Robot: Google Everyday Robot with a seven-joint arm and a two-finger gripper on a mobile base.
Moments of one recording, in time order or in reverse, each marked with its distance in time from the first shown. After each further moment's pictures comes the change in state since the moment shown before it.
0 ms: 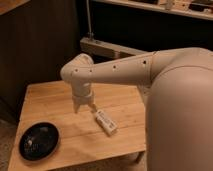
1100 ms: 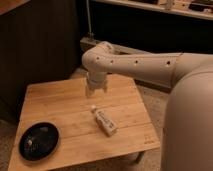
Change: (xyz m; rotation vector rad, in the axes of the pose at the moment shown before) arm -0.086 -0.062 -0.034 -0.055 -0.203 -0.384
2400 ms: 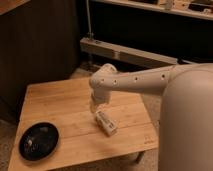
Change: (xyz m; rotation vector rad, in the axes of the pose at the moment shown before) arm 0.050 -0.001 0.107 -0.015 0.017 -0.092
